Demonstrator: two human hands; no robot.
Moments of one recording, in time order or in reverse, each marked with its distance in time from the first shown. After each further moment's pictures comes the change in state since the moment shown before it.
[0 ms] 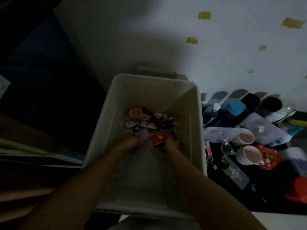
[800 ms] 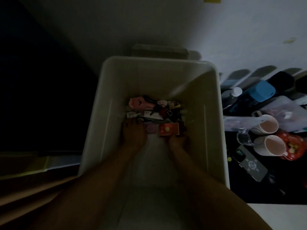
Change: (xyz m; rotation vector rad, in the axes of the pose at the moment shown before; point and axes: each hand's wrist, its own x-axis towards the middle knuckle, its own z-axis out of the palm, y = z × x) left_hand 0.060 -0.012 0.021 0.893 0.219 0.232; right_hand 0.066 0.035 0.014 -0.250 0.166 -0.053
